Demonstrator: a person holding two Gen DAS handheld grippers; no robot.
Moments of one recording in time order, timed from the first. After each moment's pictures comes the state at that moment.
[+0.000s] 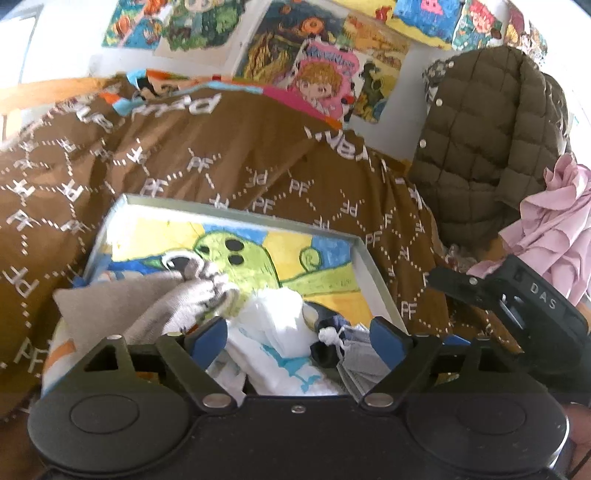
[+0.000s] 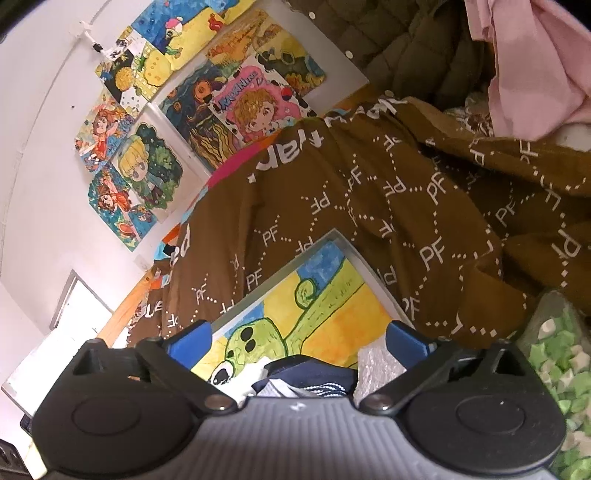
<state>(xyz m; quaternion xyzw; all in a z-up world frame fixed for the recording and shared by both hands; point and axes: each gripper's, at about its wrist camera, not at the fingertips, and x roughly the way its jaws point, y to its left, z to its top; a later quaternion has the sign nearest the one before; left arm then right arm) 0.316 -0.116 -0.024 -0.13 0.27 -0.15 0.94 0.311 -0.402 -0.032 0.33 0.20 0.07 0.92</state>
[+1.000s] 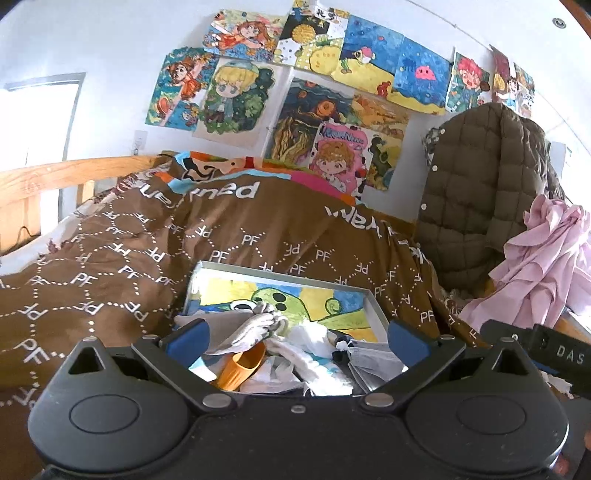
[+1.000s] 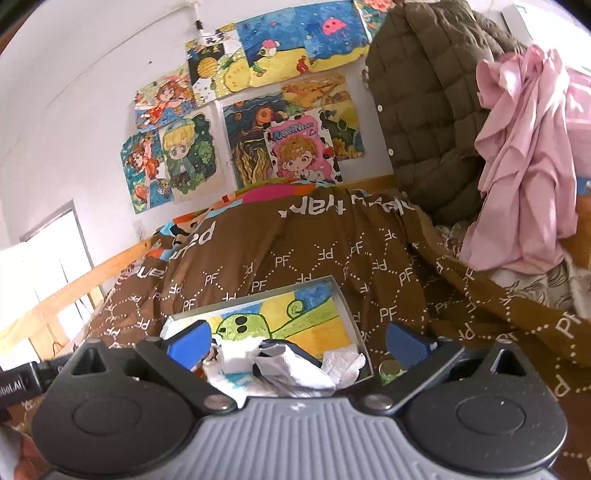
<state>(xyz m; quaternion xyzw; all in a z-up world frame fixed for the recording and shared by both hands) 0.169 -0.069 0.035 -0.12 0.17 -0.10 0.97 0.150 -0.344 0.042 0.11 0.15 0.02 0.98</state>
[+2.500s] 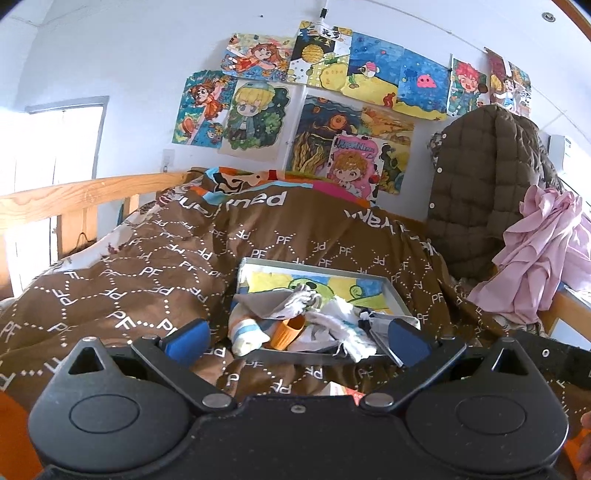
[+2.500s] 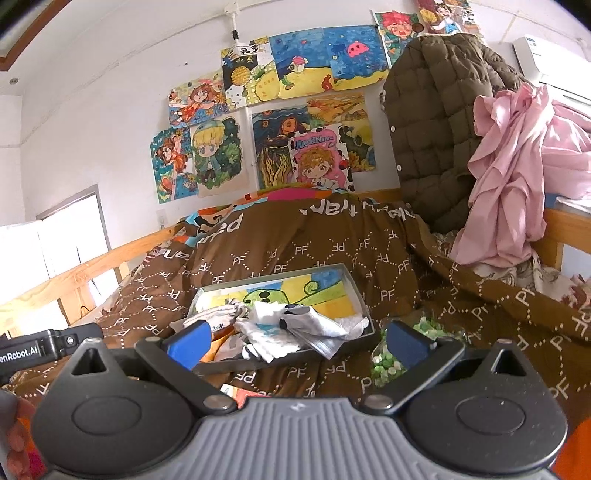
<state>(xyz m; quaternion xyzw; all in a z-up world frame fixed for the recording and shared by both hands) 0.060 -0.033 0.033 -0.09 0.16 -0.06 0.98 0.035 -0.309 0.030 0.08 0.13 0.03 0.99</state>
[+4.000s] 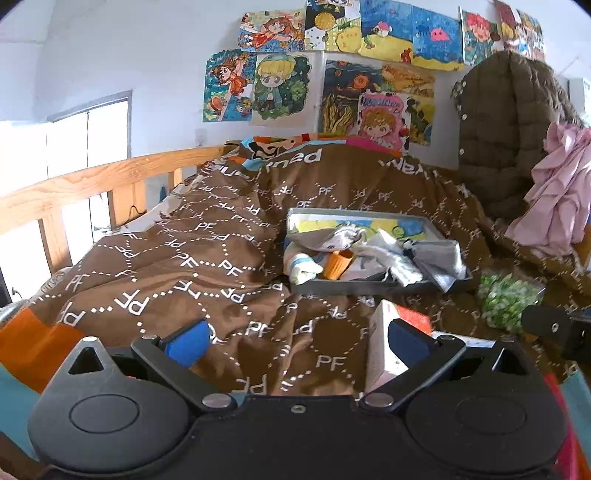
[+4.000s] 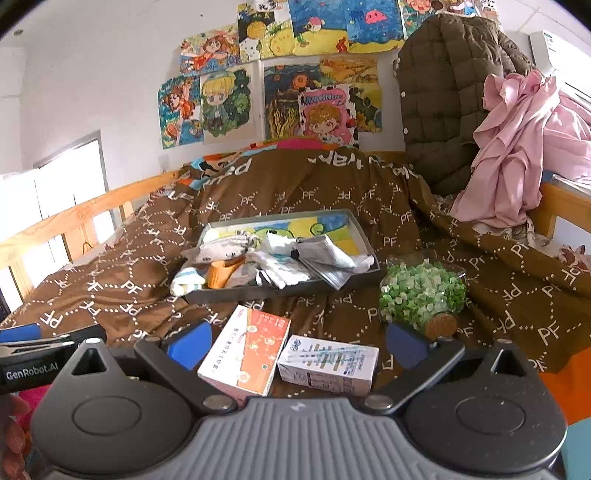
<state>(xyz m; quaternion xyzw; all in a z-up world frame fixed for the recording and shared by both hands) 0.003 -0.027 -0.004 -0.02 0.22 0.00 0.98 0.002 -0.264 0.001 0.04 0.21 0.02 0.98</state>
